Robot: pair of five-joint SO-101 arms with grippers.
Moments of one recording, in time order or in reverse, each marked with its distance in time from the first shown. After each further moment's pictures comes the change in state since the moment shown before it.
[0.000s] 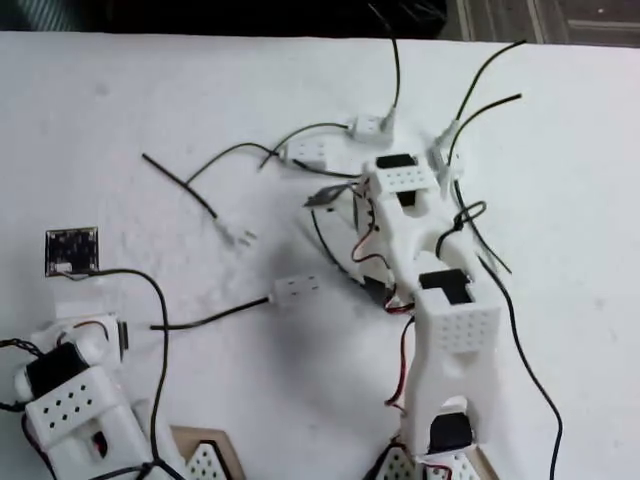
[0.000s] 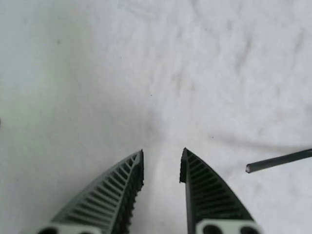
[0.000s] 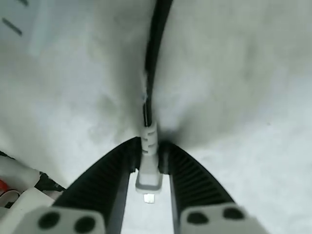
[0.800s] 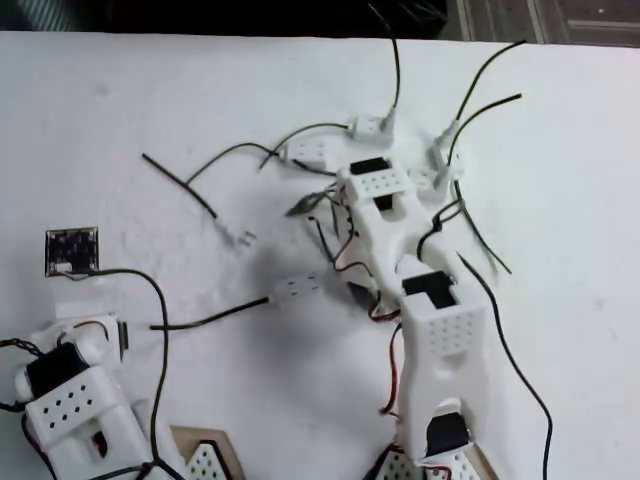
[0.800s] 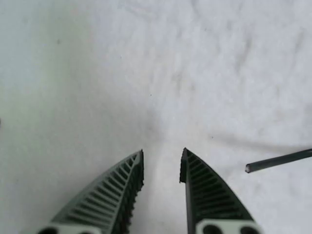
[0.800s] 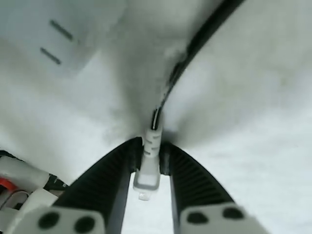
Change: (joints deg) left arm 0.0 0.0 0.0 0.0 0.0; right arm -6.2 -1.4 0.7 0.9 -4.4
